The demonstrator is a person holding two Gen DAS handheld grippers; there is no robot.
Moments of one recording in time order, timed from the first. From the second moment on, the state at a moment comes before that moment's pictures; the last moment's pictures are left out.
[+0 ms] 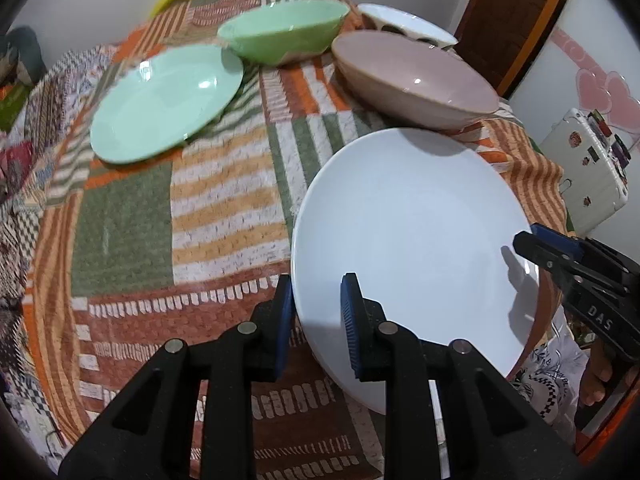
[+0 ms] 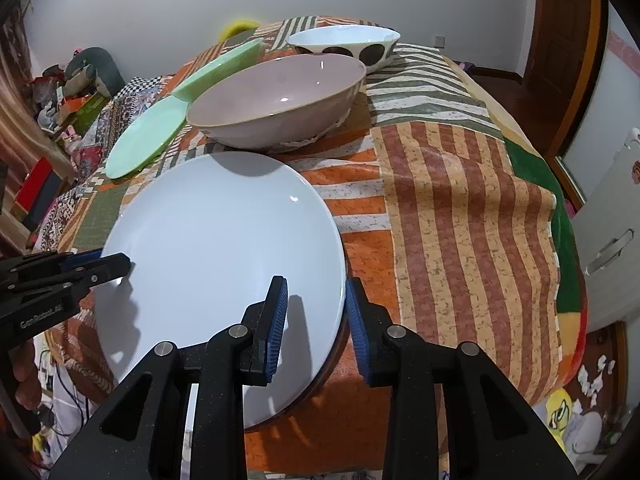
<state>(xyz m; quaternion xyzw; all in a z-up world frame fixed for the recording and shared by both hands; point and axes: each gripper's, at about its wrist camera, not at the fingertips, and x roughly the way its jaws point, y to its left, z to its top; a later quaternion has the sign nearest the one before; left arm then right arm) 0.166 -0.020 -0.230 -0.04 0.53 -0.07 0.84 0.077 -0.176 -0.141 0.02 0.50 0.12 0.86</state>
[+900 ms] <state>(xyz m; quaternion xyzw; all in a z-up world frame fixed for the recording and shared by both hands) 0.144 0.109 -0.141 -0.09 0.41 0.02 0.91 0.097 -0.081 -0.074 0.00 0.41 0.20 0.89</state>
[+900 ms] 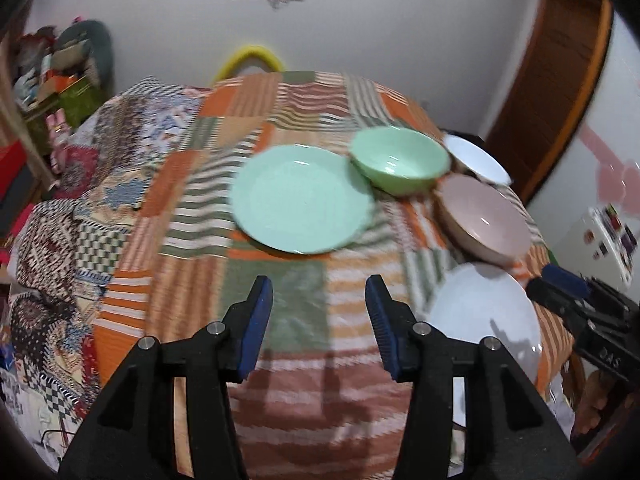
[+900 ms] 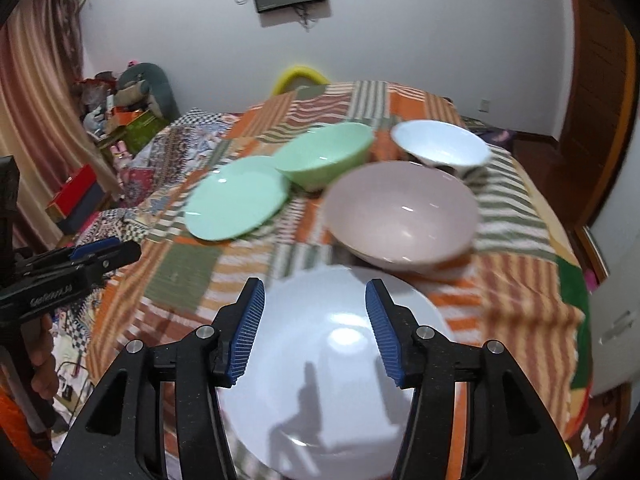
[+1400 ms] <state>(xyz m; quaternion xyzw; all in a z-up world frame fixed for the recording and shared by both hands) 0.227 0.208 -0.191 -0.14 0.43 0.06 0.89 0.170 0.011 -0.104 -0.01 0.44 0.21 0.87</state>
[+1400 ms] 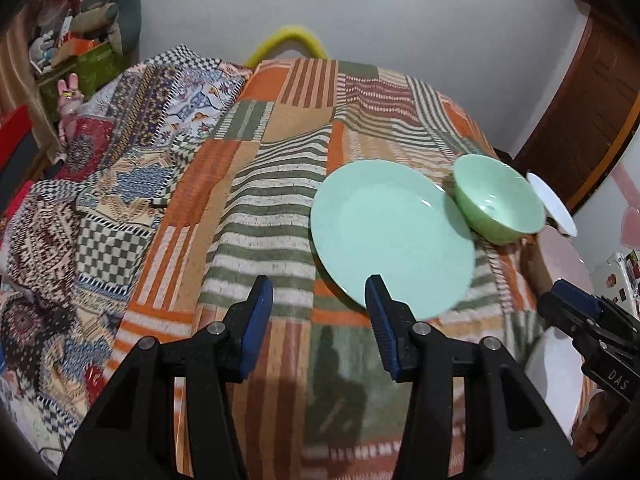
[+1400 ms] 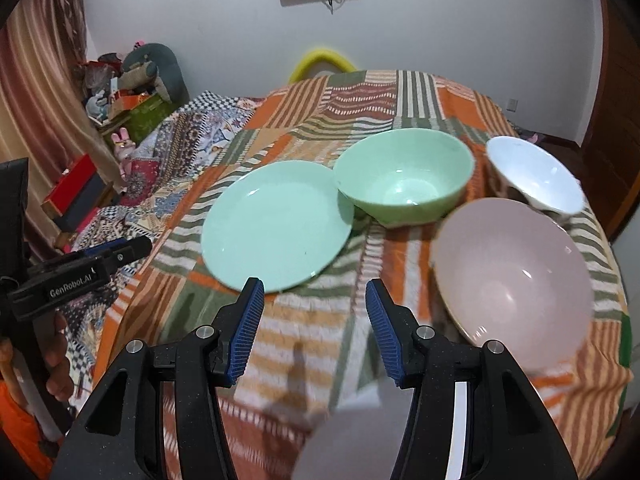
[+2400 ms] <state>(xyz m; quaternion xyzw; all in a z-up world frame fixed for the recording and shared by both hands) 0.278 0.224 -0.243 -0.14 0.49 0.01 0.86 0.223 0.033 -0.162 -0.02 0.54 0.20 0.82</state>
